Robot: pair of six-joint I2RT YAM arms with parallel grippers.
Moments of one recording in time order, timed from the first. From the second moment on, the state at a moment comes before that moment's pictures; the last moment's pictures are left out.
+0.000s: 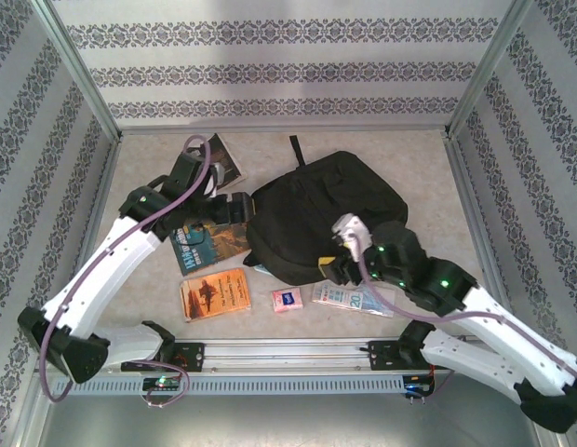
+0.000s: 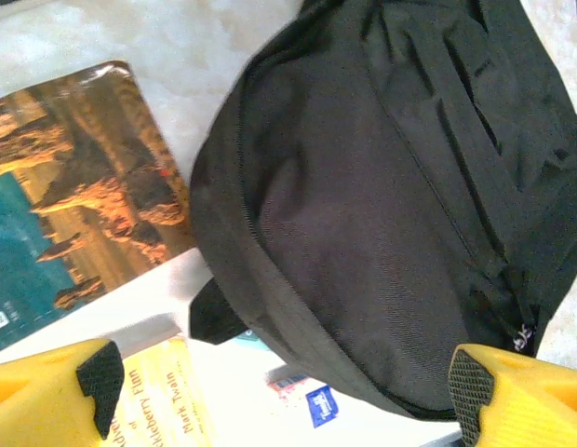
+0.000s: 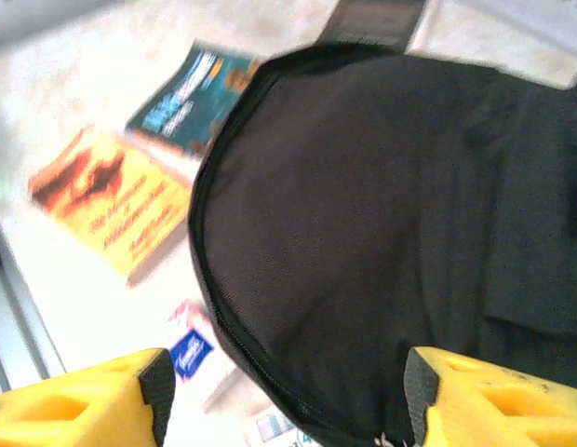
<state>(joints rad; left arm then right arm) -0.49 1.27 1.38 -1.02 0.13 -0.59 0.79 0.72 0.83 -0.65 -0.07 0.05</state>
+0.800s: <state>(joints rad) -0.76 1.65 1.60 -1.02 0.29 -0.53 0.36 0.90 0.79 -0.88 -0.41 1.29</state>
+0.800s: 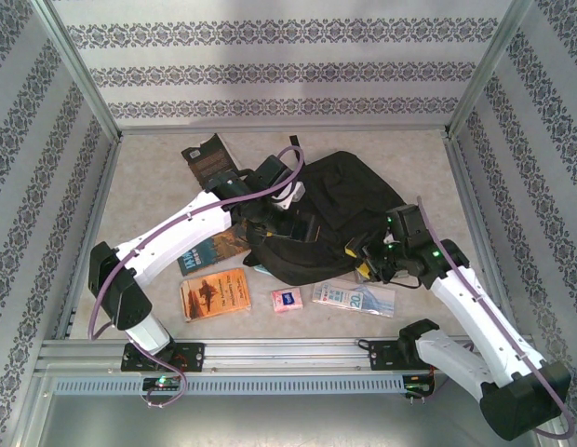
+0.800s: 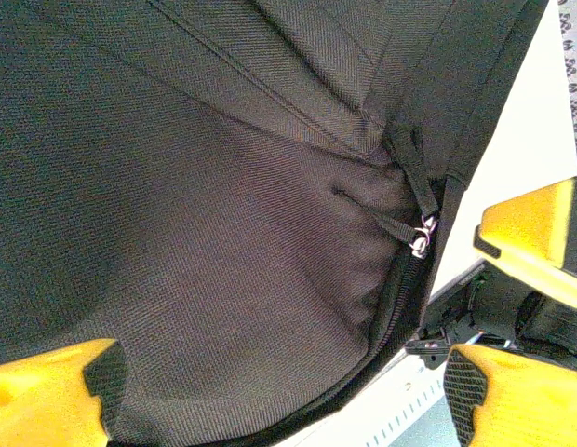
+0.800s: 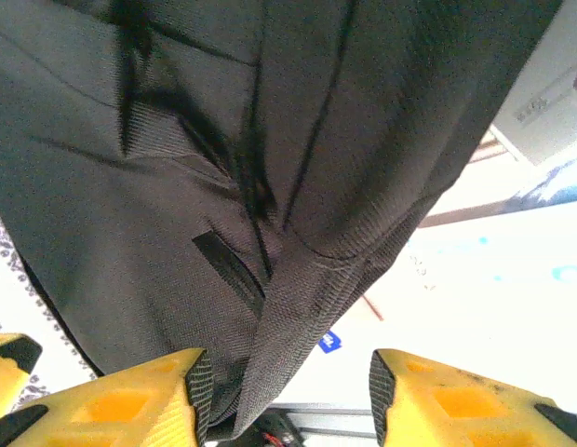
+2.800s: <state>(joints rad) -0.73 1.93 1.68 -0.73 0.60 -0.99 0.59 0.54 0.30 -0.07 0.06 1.10</state>
